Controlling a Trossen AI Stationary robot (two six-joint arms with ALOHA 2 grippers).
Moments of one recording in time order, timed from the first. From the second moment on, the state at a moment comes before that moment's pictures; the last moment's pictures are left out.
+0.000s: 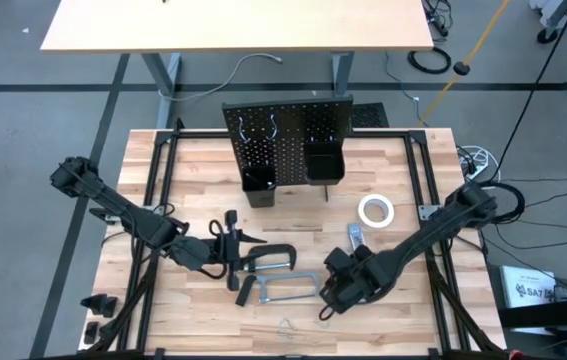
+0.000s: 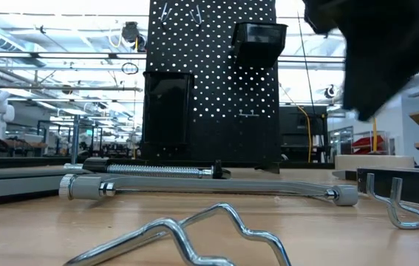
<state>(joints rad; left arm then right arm) -0.53 1.28 0.91 0.03 -0.61 0.06 0.58 1.79 1.29 -0.87 0.30 1.37</state>
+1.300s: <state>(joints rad) -0.53 1.28 0.91 0.01 -0.61 0.03 0.63 1.95 1.29 -0.84 0.24 1.32</state>
